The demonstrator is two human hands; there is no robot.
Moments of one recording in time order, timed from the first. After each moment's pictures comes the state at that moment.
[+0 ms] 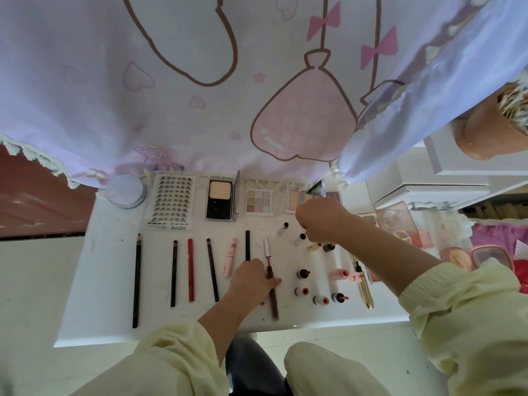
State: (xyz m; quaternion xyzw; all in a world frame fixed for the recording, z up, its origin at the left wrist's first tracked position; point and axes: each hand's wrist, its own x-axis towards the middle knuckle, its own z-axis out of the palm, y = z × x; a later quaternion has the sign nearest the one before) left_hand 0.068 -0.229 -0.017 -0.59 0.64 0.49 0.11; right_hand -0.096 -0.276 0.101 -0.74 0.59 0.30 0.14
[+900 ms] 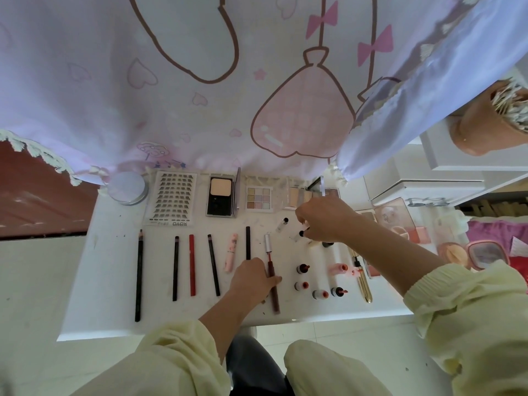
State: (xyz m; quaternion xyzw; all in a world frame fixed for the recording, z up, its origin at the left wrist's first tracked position) left_hand 0.071 -0.219 -0.017 -0.59 0.64 0.49 0.10; right_hand -0.104 -0.266 0.095 -0.74 0.61 0.26 0.13
